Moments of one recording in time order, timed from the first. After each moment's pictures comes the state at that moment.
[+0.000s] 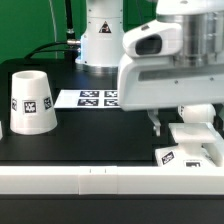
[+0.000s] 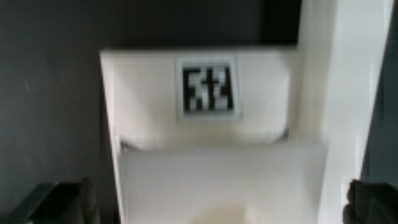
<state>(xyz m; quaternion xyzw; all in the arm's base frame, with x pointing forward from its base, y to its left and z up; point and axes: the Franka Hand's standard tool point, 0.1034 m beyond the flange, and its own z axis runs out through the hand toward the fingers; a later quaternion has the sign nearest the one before) 0.598 0.094 0.059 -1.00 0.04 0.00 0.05</state>
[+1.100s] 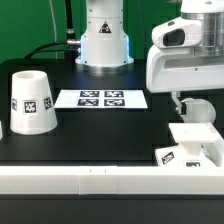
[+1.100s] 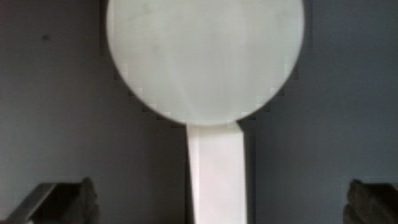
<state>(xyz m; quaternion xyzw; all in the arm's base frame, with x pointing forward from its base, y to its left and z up) 0.528 0.152 0.046 -1.00 0.05 0.01 0.05</state>
